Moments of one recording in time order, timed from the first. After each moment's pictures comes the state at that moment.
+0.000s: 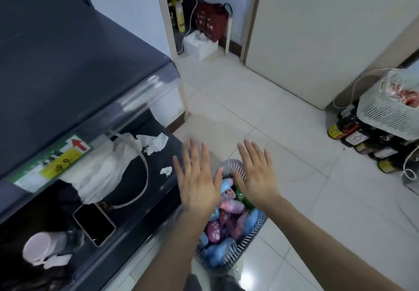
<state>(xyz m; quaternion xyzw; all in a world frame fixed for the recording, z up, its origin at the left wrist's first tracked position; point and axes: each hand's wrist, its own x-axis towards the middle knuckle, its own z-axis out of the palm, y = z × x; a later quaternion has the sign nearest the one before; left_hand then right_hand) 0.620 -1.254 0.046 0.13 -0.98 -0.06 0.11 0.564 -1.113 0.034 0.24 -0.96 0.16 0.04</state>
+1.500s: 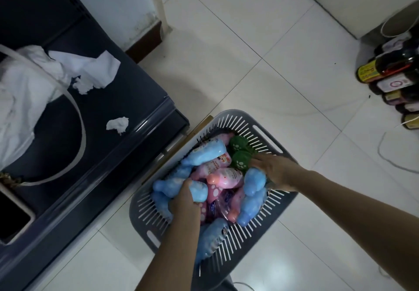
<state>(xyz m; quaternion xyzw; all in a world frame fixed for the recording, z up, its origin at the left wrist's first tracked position) 0.629 -1.223 -0.276 0.73 -0.25 -0.64 -0.09 0.485 -1.026 -0.235 0.41 -0.83 0.05 -0.38</state>
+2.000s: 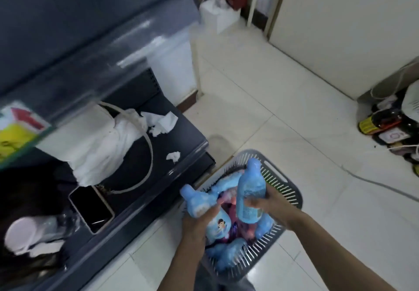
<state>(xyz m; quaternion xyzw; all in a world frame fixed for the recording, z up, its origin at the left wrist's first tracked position) 0.683 -1.262 -0.096 0.51 -0.44 -0.74 -0.06 0.565 -1.095 -0.076 -0.01 -0.71 0.53 -0.46</state>
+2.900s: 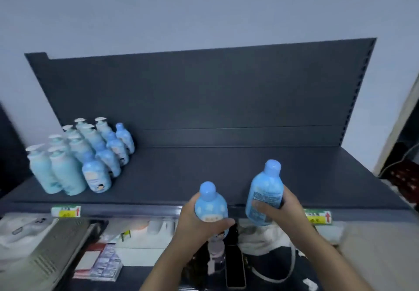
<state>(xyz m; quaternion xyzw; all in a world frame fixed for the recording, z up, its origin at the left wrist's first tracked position) 0.945 -1.437 0.283 0.42 -0.64 -0.53 0.37 0.752 -1.369 0.282 0.41 -0.63 0.58 -0.33</state>
